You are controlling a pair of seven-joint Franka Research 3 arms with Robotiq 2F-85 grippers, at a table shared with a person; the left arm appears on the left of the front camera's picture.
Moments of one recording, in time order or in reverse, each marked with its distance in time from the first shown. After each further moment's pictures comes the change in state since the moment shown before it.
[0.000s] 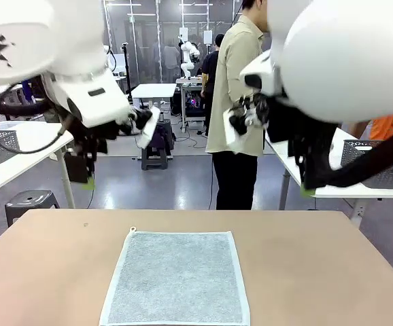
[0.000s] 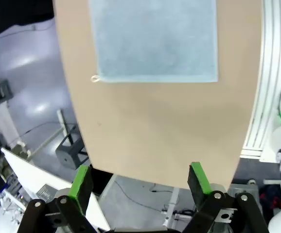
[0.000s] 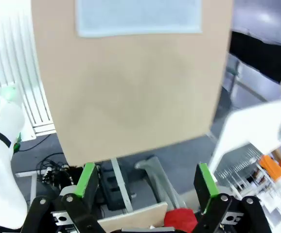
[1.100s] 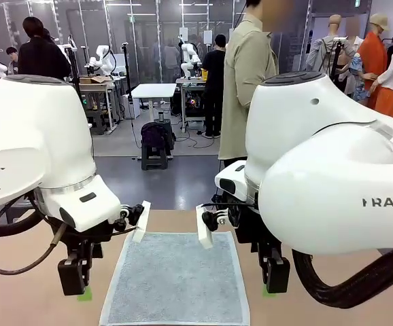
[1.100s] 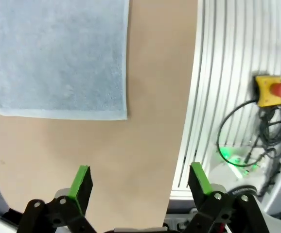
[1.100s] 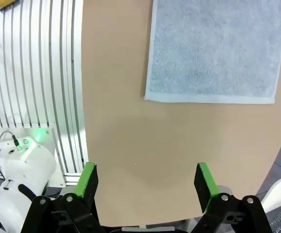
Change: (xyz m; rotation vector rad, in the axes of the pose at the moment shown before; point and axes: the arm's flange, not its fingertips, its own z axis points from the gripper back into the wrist) left arm 0.001 -0.102 -0.112 -0.295 -0.142 0.145; right arm 0.051 0.069 -0.110 0.182 -0.183 0.050
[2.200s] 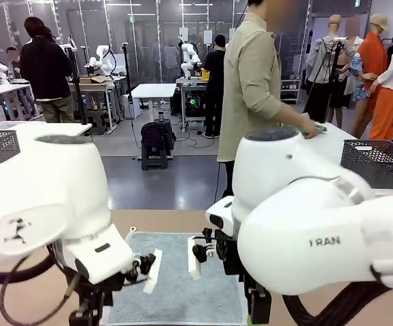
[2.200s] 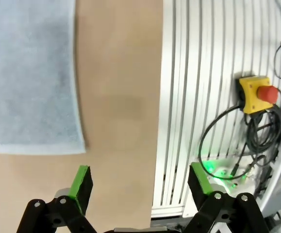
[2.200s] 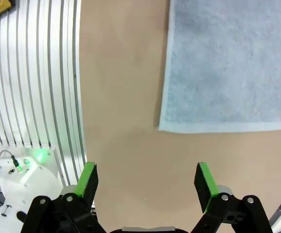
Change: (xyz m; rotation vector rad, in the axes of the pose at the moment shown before) left arm 0.017 -0.029 -0.077 -0.134 -0.012 -0.046; right arm 0.017 0.002 -0.077 0.073 -0.031 -0.011
